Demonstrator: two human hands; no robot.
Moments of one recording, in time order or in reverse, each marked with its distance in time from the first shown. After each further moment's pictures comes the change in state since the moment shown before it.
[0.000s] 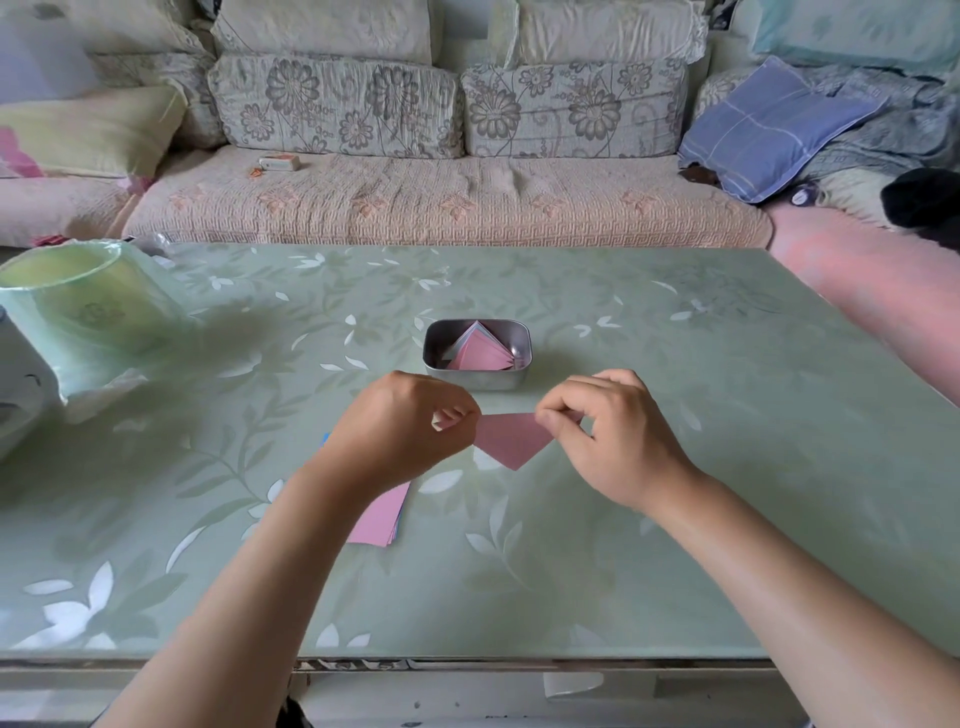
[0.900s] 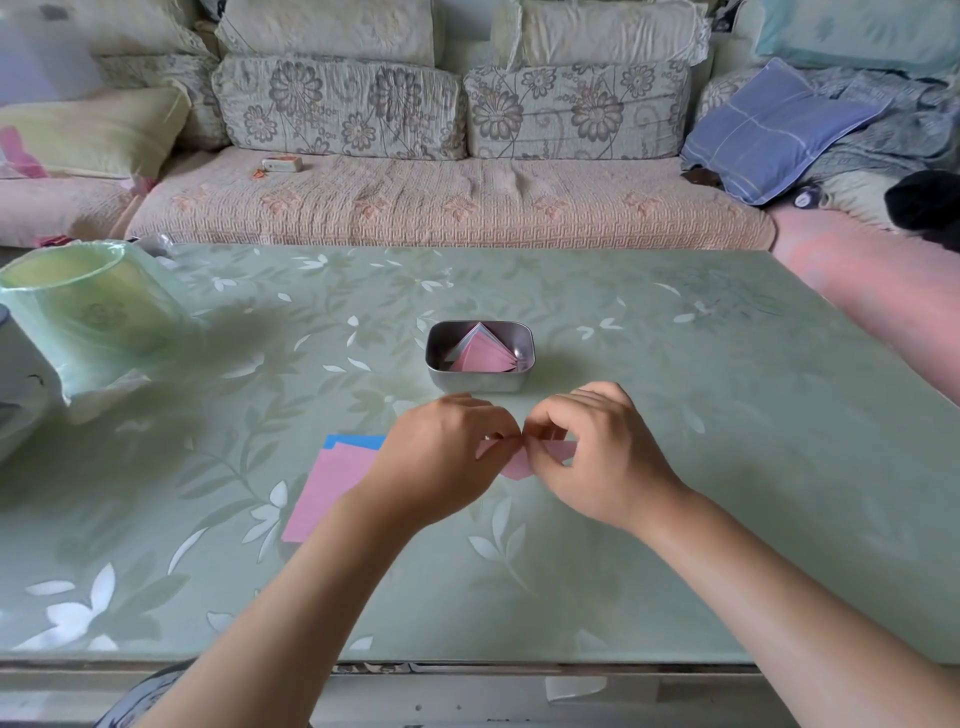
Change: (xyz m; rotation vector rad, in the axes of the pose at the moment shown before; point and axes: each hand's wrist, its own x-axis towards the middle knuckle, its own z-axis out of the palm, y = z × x) left_hand -0.006 0.020 0.027 0.064 0.005 0.130; right_hand -0.004 -0.016 0.008 -0.031 0.016 -0.059
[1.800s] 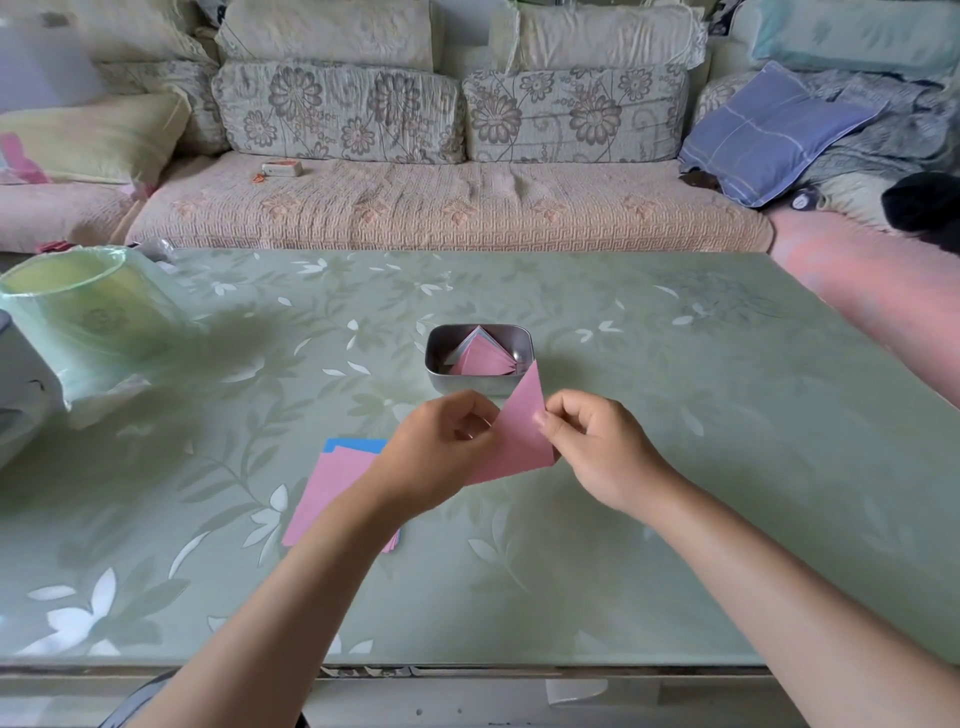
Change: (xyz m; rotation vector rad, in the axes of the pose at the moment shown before) left_hand 0.004 -0.007 0.000 -0.492 -0.136 -0.436; right_hand 0.000 0.017 0.009 0.475 -0.187 0.473
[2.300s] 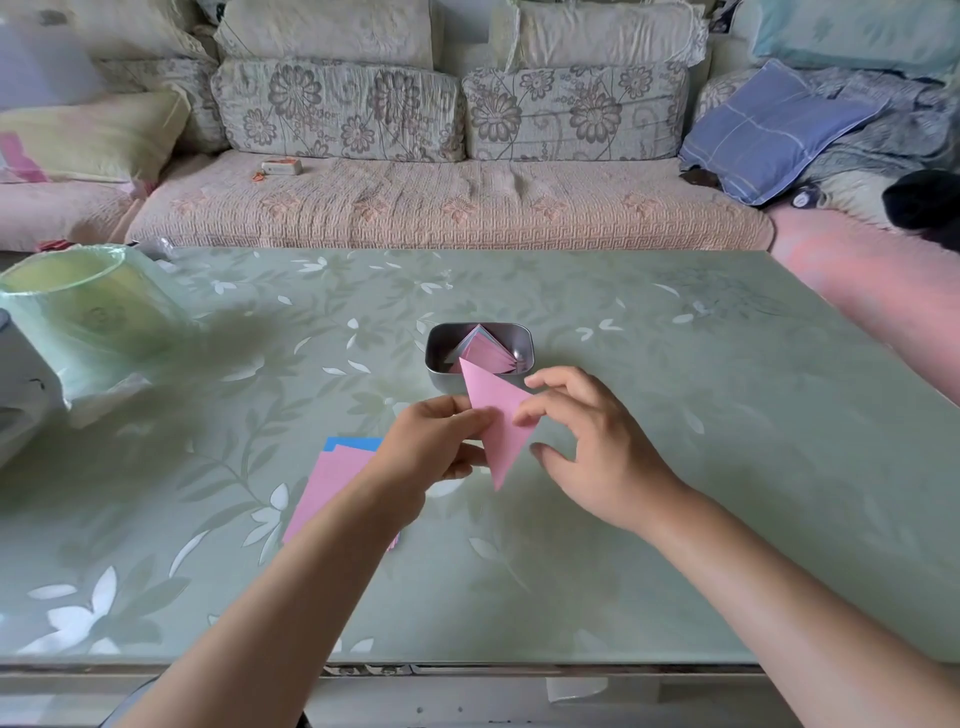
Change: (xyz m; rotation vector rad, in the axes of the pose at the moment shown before) left_hand 0.003 0.004 0.000 -0.523 -0.002 -0.346; right_hand -0.006 -0.005 -0.002 -0.368 0.082 -0.418
